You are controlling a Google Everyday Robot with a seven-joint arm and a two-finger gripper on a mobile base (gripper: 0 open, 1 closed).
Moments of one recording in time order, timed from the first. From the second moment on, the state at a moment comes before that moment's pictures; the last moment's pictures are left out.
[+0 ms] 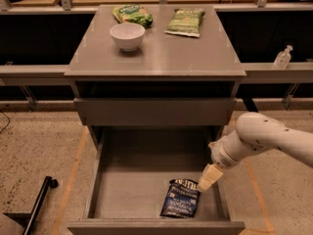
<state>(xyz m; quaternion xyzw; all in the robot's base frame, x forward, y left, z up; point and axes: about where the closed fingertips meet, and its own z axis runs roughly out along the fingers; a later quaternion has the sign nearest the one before) 0.515 -0.179 0.564 -0.52 0.82 0.14 0.17</state>
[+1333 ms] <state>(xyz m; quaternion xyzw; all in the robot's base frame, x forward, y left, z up) 0.527 -0.146 0.502 -0.52 0.81 0.19 0.18</state>
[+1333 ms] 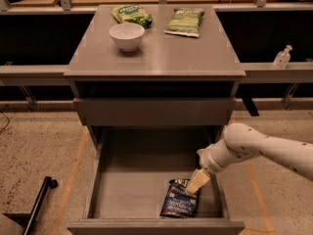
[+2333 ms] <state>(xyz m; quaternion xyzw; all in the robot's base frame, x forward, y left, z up) 0.513 -0.106 0.383 -0.51 0.82 0.24 0.11</state>
